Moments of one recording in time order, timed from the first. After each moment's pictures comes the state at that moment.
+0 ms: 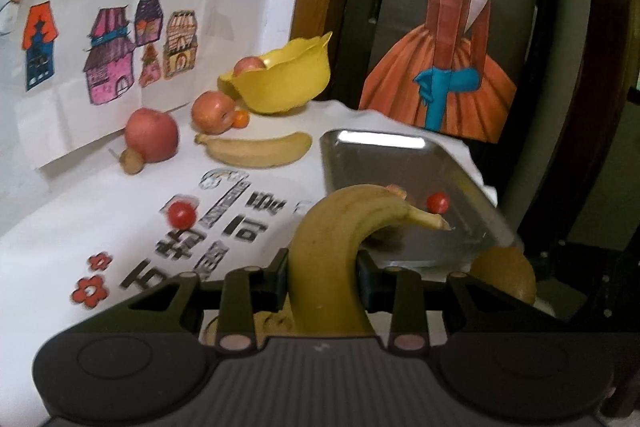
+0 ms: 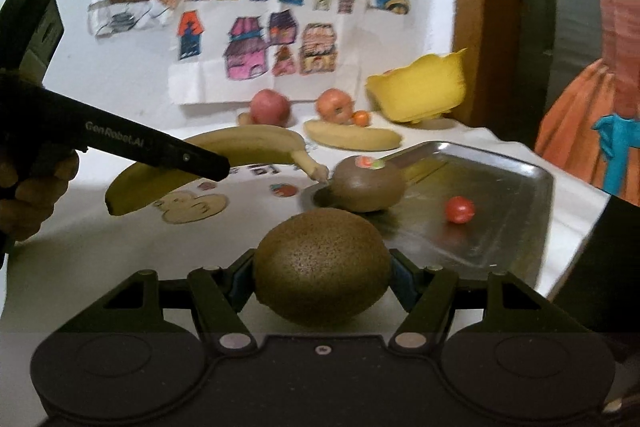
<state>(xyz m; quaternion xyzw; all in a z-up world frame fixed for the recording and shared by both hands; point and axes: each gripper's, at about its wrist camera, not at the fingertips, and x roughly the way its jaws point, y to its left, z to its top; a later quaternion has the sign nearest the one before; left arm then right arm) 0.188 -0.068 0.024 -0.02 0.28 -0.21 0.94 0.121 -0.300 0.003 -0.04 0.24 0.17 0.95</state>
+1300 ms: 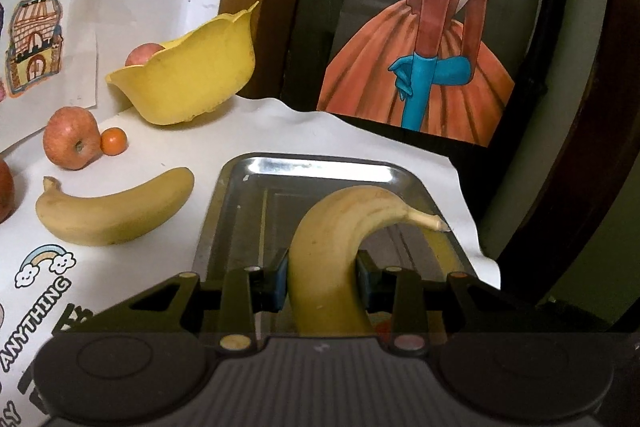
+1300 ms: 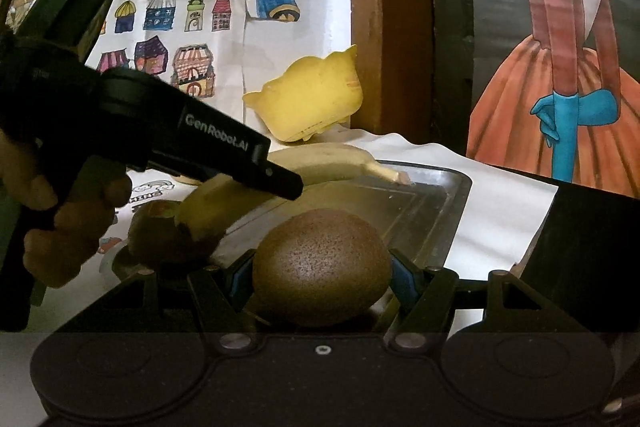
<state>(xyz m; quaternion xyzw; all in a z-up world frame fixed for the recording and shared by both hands) 0.330 -0.212 0.005 -0.03 0.31 -0.23 0.92 0.220 -0.373 -0.029 0.00 0.21 0.09 0.97</state>
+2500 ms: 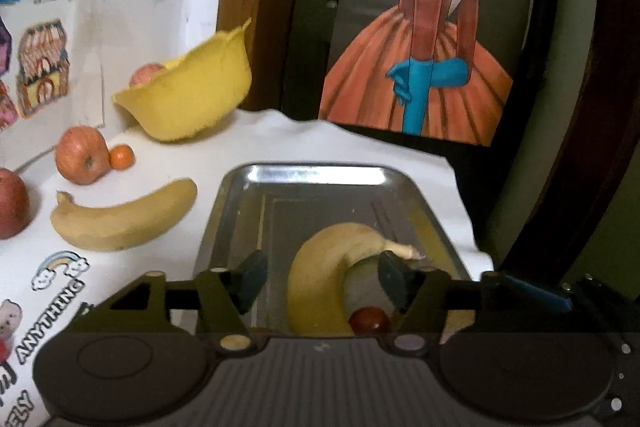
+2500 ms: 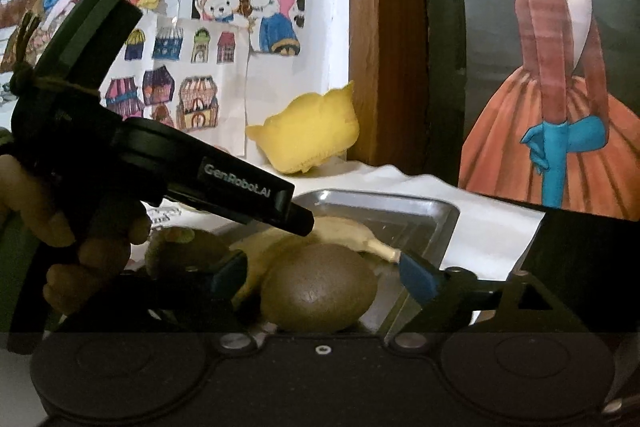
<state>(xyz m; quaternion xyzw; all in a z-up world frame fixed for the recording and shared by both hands) 0.304 -0.215 0.018 -0.01 0.29 -0.22 0.93 0.190 -0.374 -0.012 0.00 0.15 0.08 0.99</state>
